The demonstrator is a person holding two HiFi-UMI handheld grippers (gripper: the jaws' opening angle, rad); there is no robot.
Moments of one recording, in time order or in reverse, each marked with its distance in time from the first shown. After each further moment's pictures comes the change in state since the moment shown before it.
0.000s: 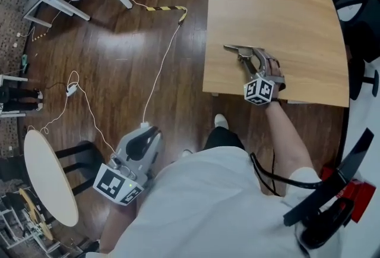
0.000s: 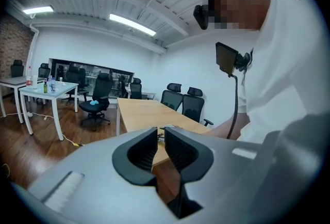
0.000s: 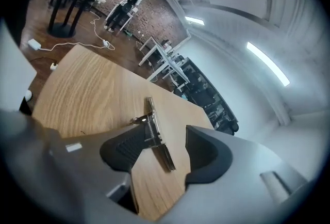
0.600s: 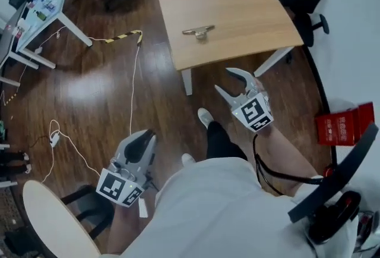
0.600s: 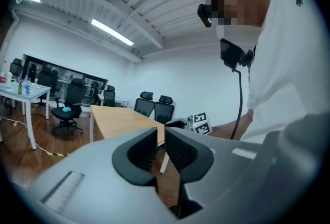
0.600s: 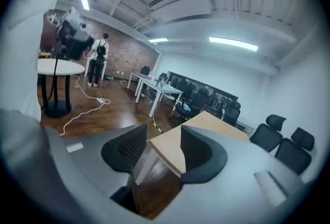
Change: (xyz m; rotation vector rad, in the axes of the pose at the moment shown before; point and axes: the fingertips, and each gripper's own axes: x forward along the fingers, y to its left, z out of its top) left arm -0.099 -0.015 -0.046 0.058 -0.110 -0.279; right arm -0.260 0.050 0.155 0.520 -0.207 0.082
